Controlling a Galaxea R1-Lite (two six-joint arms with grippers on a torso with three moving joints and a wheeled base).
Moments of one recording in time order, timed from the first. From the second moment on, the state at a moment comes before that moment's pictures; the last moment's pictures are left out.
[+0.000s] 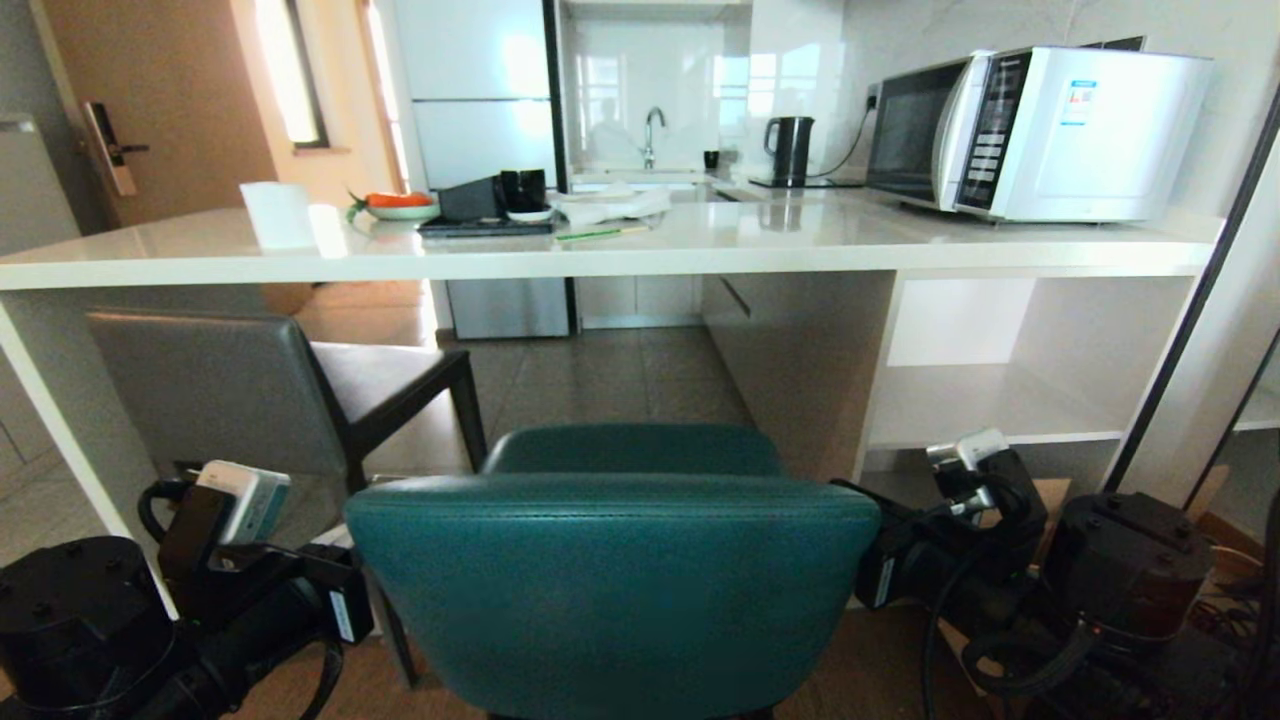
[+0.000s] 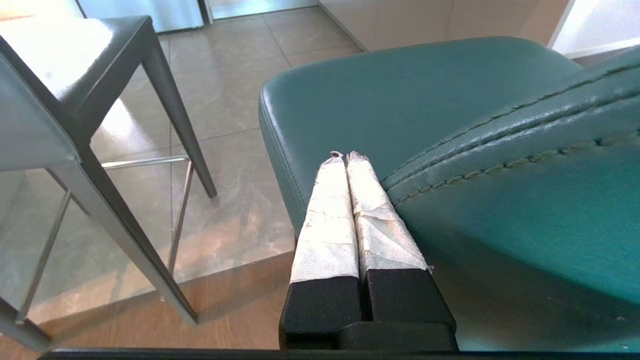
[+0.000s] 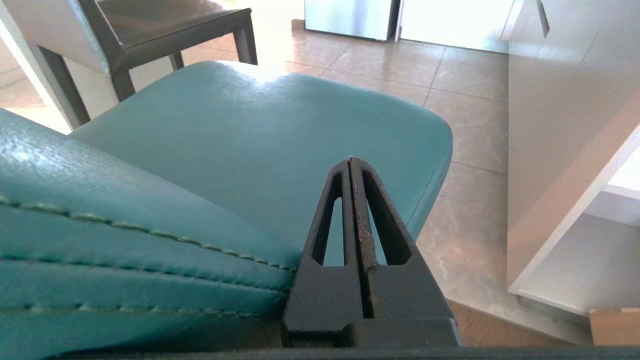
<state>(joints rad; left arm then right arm) -0.39 1.68 0.00 -1.52 -0.04 -0.05 0.64 1.87 -0.26 -1.53 -0.05 0.04</state>
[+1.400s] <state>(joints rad) -0.05 1.47 0.00 -1.47 0.04 -0.05 0.42 1.73 -0.15 -1.52 -0.14 0.07</state>
